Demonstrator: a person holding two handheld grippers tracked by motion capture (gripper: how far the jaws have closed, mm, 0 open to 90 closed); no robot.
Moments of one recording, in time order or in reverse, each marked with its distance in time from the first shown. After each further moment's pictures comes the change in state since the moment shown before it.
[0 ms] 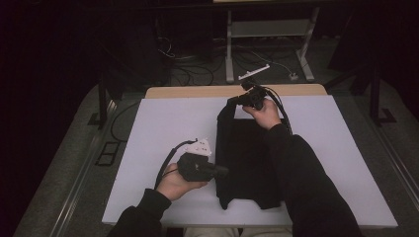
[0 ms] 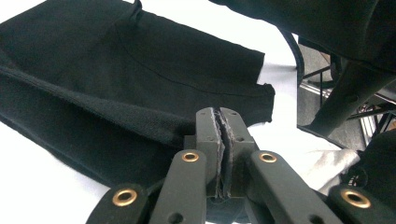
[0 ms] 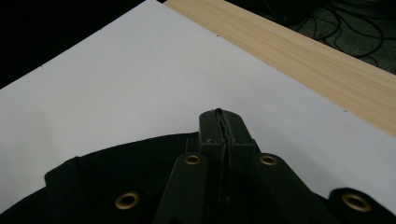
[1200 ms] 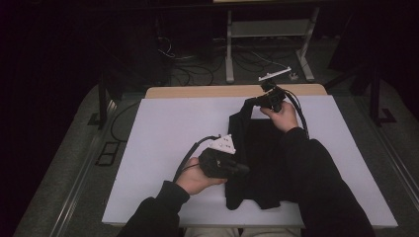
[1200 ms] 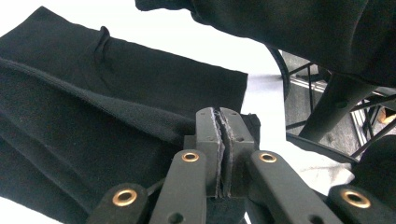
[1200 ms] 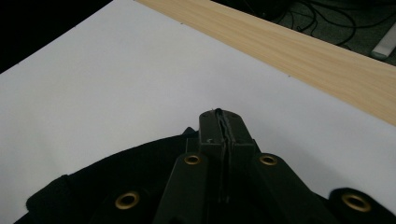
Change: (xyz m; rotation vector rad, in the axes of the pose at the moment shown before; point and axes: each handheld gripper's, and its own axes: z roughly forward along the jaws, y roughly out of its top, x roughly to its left) left arm -0.011 0.038 0.036 0.020 -0.060 0.082; right arm -0.034 -0.029 -0.033 -0.014 -0.049 0.057
